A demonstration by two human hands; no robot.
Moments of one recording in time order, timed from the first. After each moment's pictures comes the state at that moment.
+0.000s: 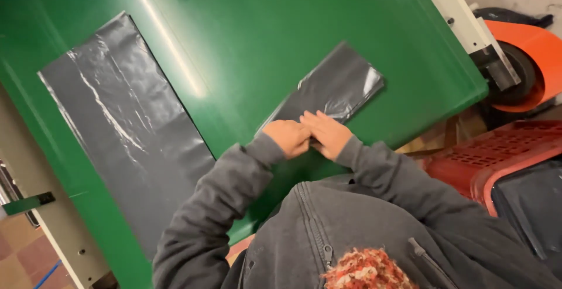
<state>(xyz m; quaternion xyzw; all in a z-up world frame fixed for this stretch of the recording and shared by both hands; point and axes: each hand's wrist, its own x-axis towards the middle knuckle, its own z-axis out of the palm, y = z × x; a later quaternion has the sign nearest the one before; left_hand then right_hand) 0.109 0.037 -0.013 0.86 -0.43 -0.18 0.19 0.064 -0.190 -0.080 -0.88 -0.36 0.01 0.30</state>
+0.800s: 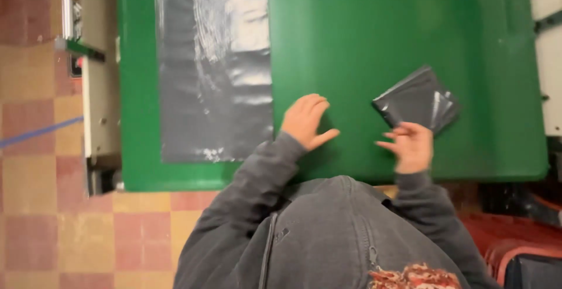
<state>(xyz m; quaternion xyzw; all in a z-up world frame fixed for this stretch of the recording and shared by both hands) 0.013 0.112 -0.034 0.91 -0.15 0.17 0.35 0.035 -0.227 -0.107 -0.63 -0.04 0.05 0.77</state>
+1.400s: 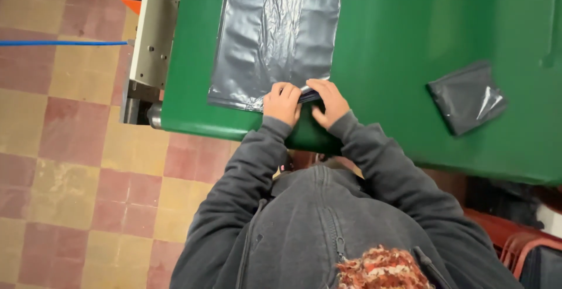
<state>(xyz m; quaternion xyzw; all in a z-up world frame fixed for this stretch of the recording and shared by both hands) -0.126 0.227 -0.086 0.96 0.08 0.19 0.21 -0.025 0.061 -0.042 -0.76 -0.49 0.03 0.43</state>
